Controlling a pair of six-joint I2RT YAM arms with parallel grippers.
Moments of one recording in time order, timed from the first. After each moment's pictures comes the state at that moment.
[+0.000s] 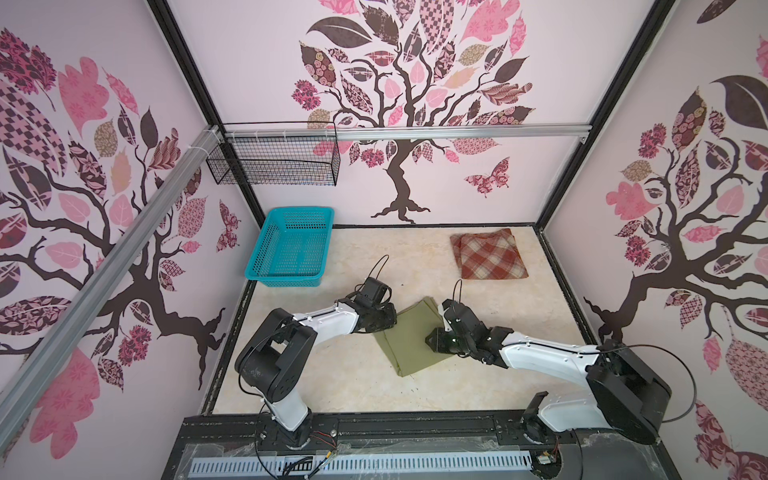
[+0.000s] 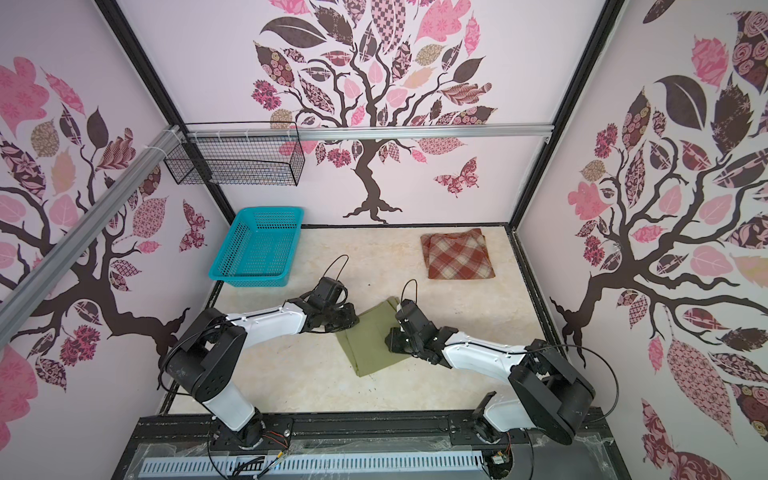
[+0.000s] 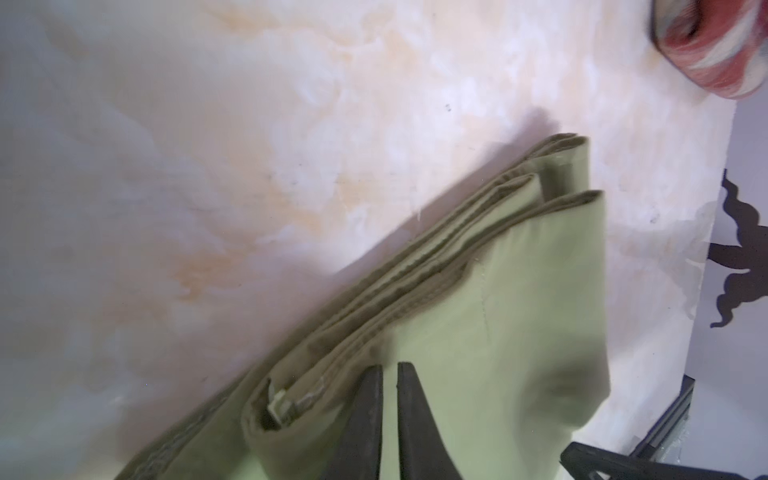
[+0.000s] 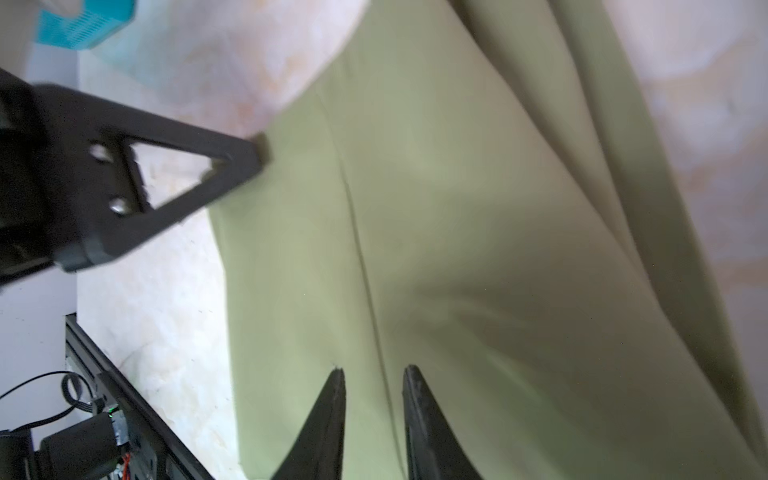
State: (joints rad) left arm -0.59 1.65 0.89 -0.20 0.24 -0.74; right arm 0.75 1.36 0.63 -0.09 -0.13 0.79
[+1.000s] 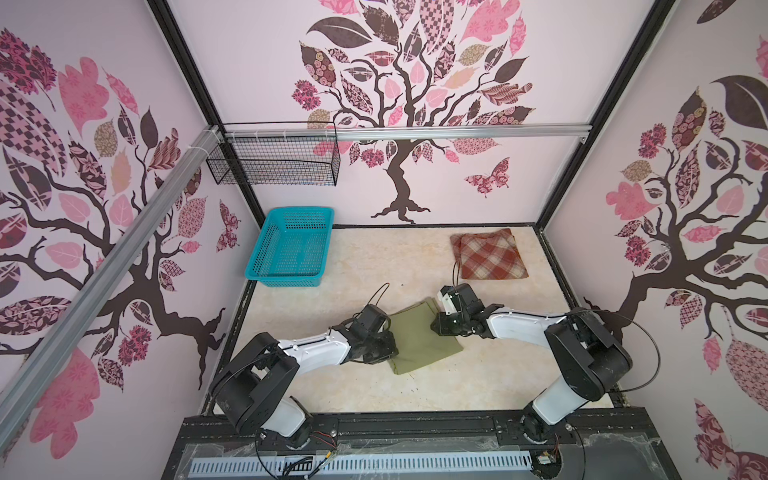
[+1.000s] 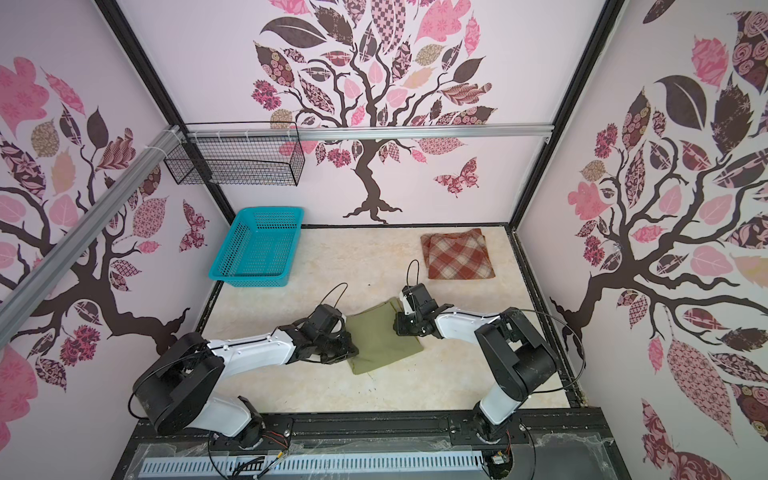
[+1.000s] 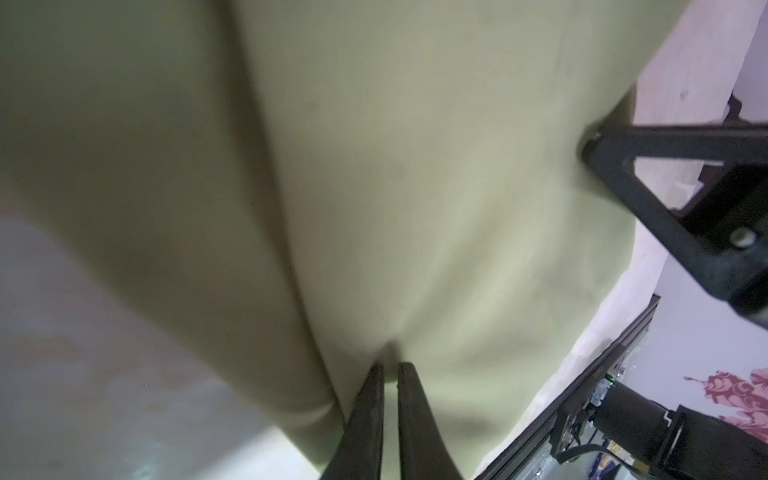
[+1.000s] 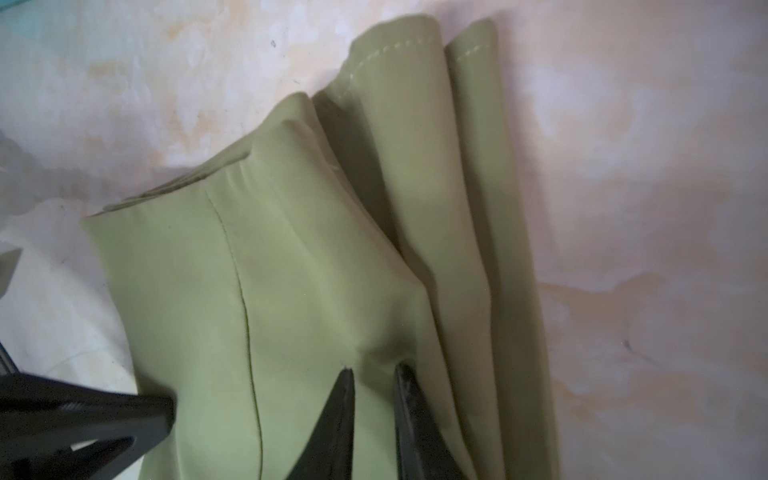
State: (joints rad) left arm -0.67 1.49 0.60 -0.13 0.34 -0.91; right arm 0.54 1.62 0.73 -0.08 -0.27 0.53
